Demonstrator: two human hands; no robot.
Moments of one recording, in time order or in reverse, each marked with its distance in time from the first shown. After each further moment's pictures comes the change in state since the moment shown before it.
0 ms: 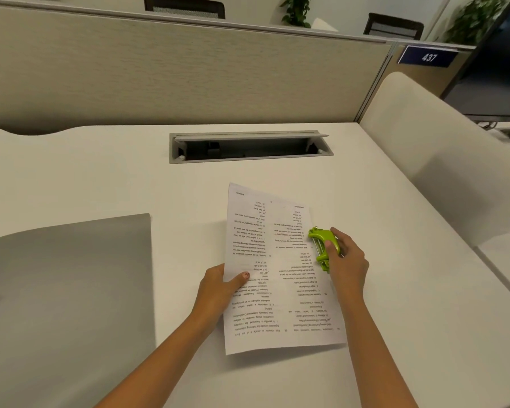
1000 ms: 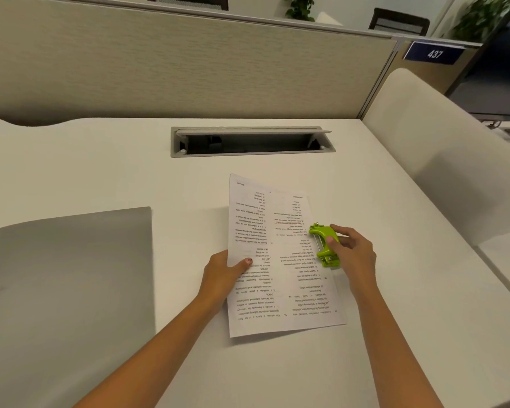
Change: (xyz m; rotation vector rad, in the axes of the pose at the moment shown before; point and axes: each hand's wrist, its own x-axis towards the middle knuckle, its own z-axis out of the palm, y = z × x) left_hand 0.016 0.005 0.006 -0.007 0.038 0.004; right_hand 0.015 -0.003 -0.019 0.075 -0.164 0.073
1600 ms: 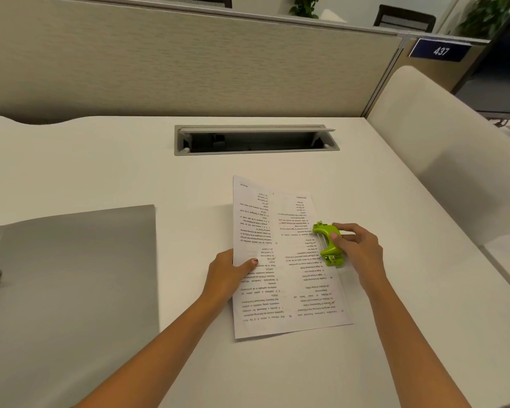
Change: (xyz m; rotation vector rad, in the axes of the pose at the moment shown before) left_hand -0.004 0.002 0.002 0.107 0.012 0.029; right_hand 0.010 -0.002 -0.009 -0.032 -0.062 0.034
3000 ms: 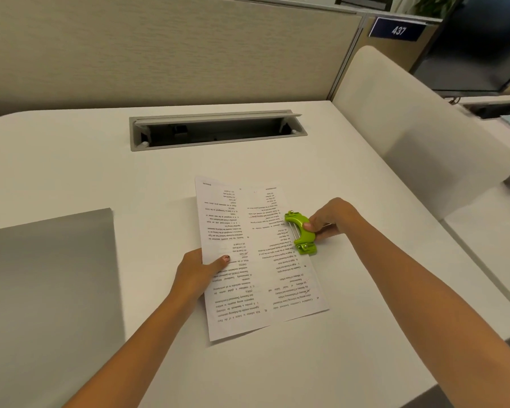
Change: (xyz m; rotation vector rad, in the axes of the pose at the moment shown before) left_hand 0.006 0.004 -0.002 -0.042 -0.074 -0.127; right_hand 0.056 -0.052 -0.007 -0.333 -0.302 0.528
